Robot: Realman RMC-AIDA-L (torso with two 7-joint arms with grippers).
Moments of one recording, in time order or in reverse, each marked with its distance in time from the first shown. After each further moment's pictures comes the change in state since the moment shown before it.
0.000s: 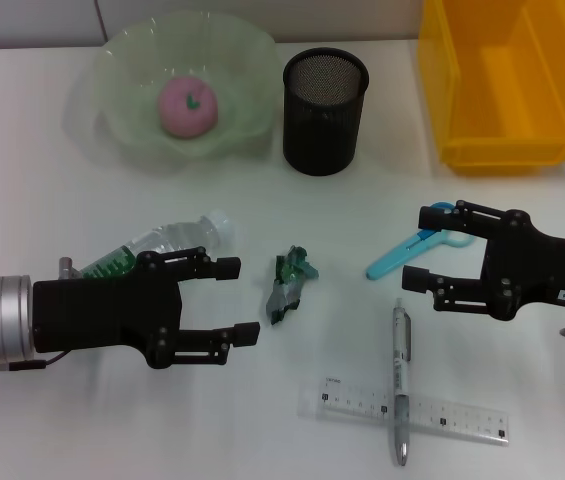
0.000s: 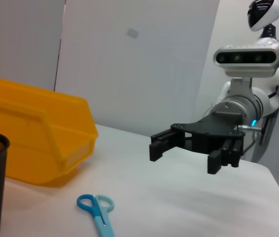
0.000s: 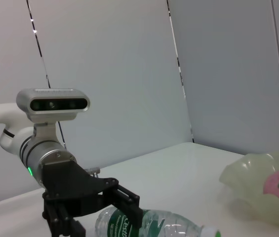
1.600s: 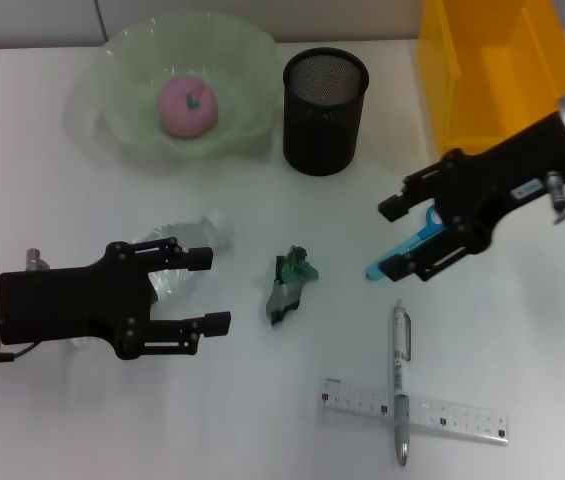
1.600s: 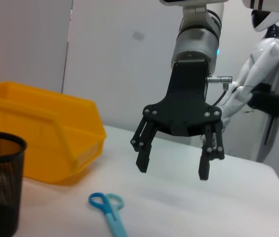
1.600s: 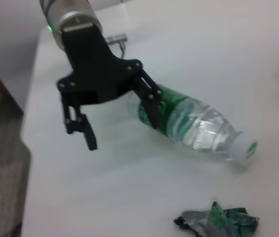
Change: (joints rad) left arm 0.013 0.036 -0.029 0.026 0.007 0.033 -0.027; right arm 0.364 -0.019 -0.360 -0.428 -0.352 -0.048 0.671
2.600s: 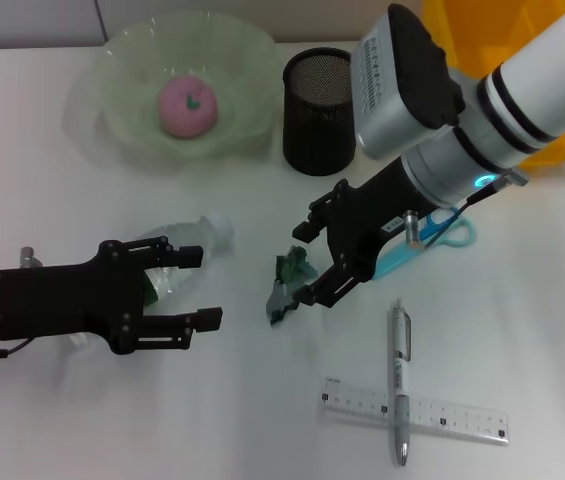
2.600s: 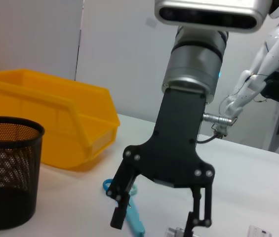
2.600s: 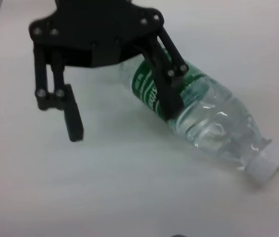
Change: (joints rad) left arm 0.001 0.002 0.006 0.006 0.009 -0.037 -0.004; right arm 0.073 0.056 -0.459 0.109 0.115 0.386 0.048
